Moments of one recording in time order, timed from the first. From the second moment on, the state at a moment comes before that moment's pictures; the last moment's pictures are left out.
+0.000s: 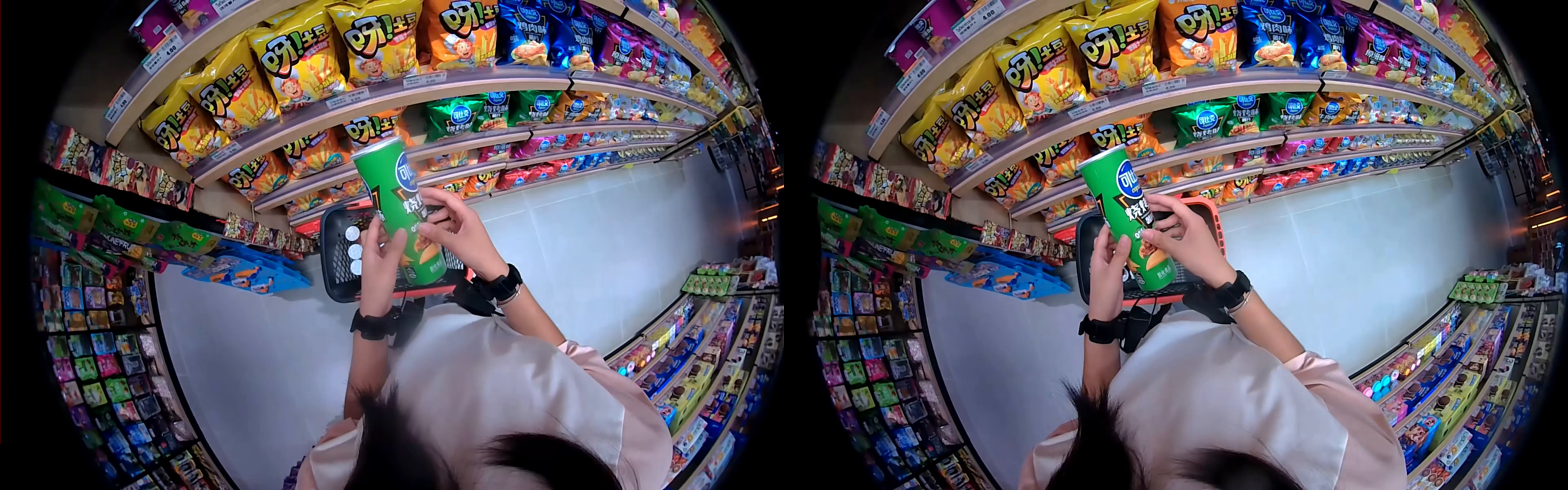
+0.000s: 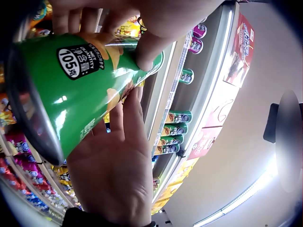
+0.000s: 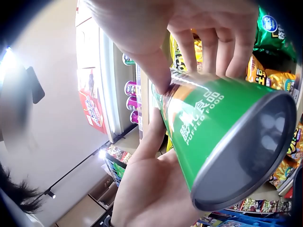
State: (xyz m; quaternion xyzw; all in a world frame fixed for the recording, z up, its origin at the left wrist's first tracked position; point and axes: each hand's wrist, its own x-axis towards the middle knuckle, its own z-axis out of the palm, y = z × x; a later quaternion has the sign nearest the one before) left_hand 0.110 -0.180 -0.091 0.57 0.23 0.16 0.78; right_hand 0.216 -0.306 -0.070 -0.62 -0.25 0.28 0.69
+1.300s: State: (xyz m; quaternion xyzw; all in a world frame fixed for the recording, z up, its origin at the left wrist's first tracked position) left_hand 0.103 -0.173 -0.090 0.56 0.25 0.15 0.77; right_hand 0.218 -0.309 -0.081 -0.62 -0.25 0.30 0.68
